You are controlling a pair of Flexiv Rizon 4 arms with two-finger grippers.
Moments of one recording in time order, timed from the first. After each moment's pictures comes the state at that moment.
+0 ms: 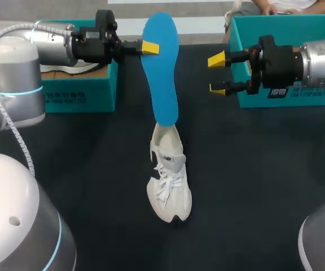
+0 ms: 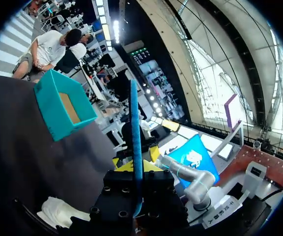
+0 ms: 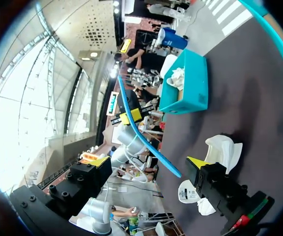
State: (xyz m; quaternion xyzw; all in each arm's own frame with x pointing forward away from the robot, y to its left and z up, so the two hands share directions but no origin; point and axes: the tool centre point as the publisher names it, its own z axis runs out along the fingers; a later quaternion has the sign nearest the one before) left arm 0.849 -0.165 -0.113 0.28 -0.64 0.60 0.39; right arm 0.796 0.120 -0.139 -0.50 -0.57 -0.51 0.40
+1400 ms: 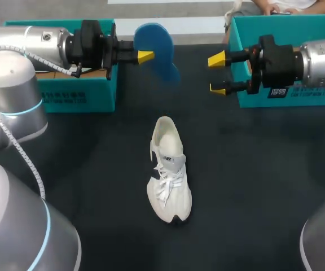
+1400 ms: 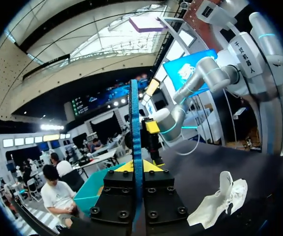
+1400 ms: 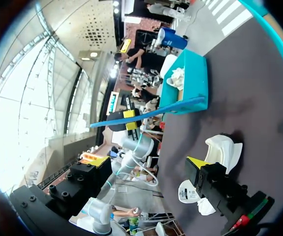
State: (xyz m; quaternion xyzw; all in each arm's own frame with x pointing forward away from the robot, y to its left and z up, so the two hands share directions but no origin) left arm 0.855 -0.157 -0.120 -0.17 -0.68 0.71 -0.11; right arm 0.796 0.120 -0.138 -0.50 -0.57 -0.51 0.40
